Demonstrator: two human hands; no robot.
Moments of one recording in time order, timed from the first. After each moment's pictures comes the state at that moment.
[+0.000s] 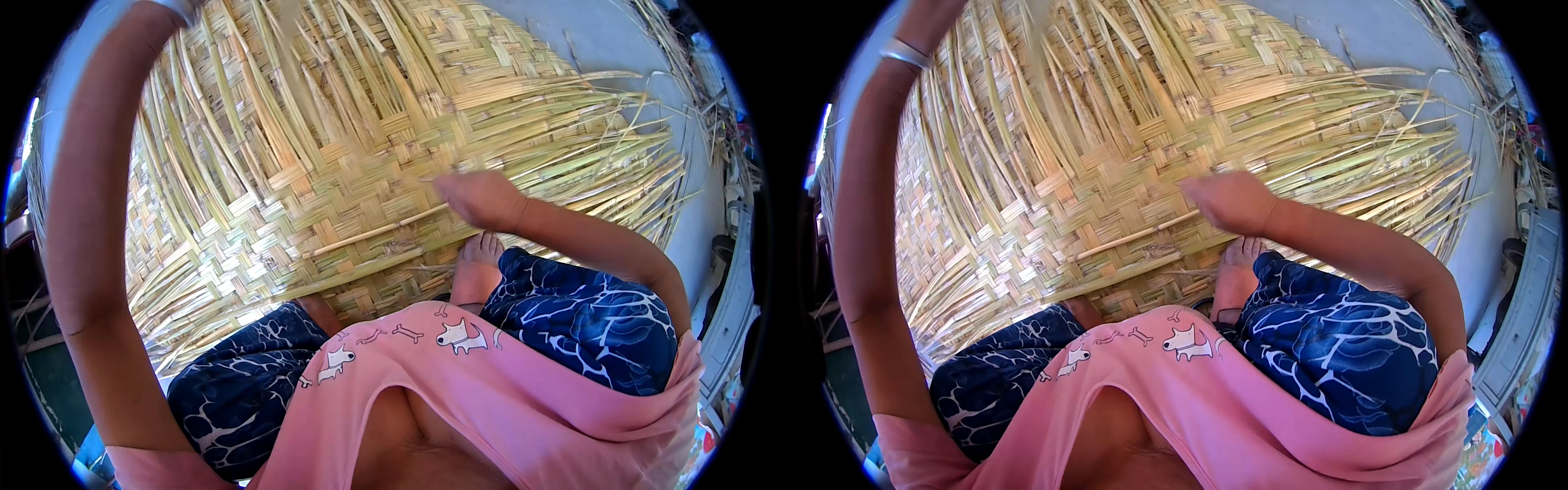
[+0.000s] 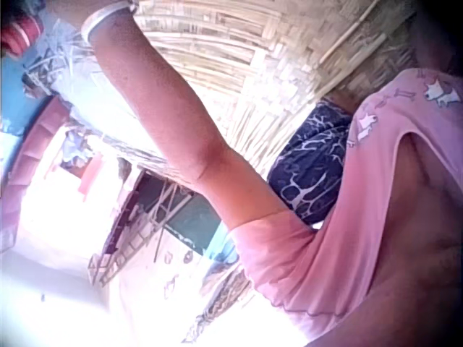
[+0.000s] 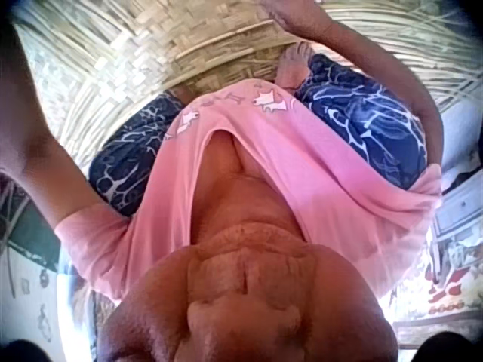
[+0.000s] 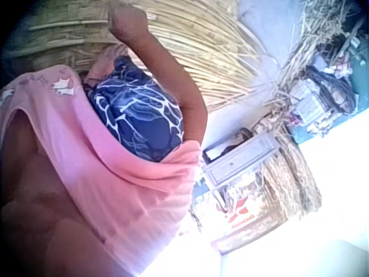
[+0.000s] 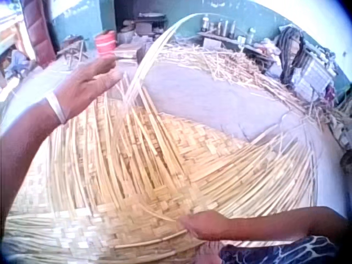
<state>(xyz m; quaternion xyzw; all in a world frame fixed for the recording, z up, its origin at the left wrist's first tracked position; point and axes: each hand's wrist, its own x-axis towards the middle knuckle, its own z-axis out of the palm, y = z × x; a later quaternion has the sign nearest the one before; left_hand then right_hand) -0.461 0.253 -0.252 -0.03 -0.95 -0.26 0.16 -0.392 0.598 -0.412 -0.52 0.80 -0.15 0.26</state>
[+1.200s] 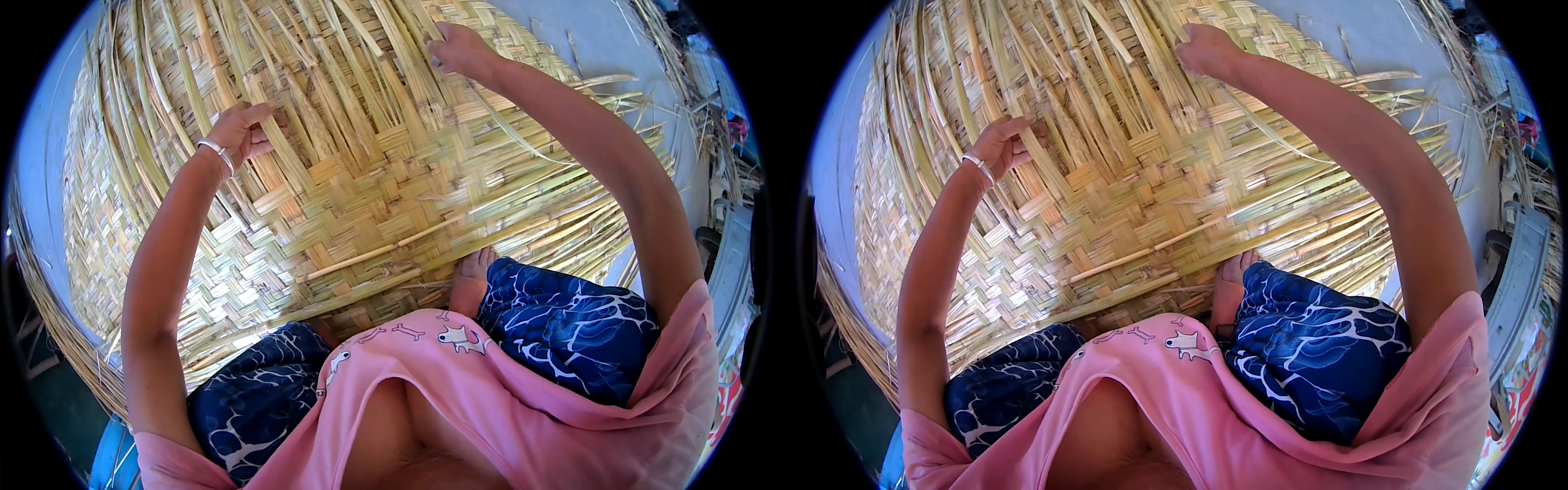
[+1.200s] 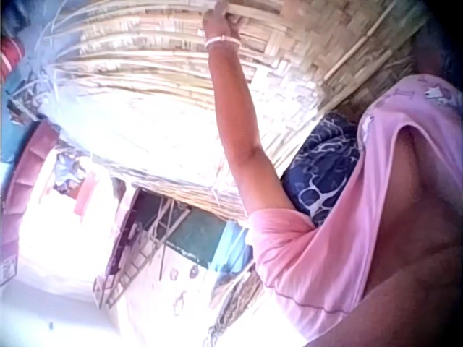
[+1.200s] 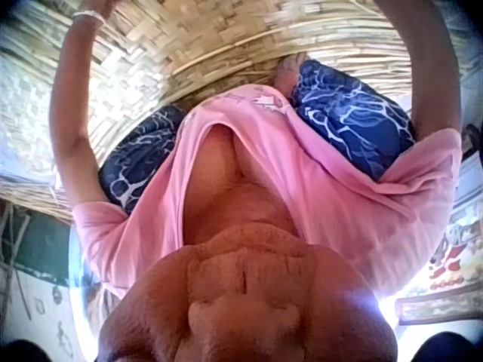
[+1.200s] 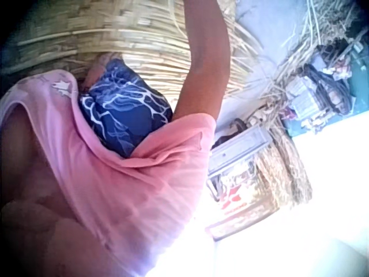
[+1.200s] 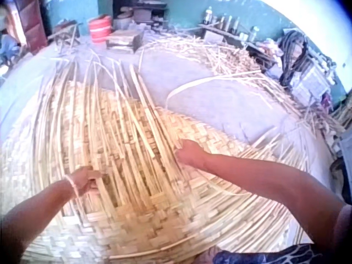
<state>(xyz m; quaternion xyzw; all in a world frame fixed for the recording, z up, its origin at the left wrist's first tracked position) -0.363 0.202 -0.445 0.39 -0.54 -0.73 -0.19 -0.584 0.483 -0.457 -0.26 0.90 -0.24 0.25</state>
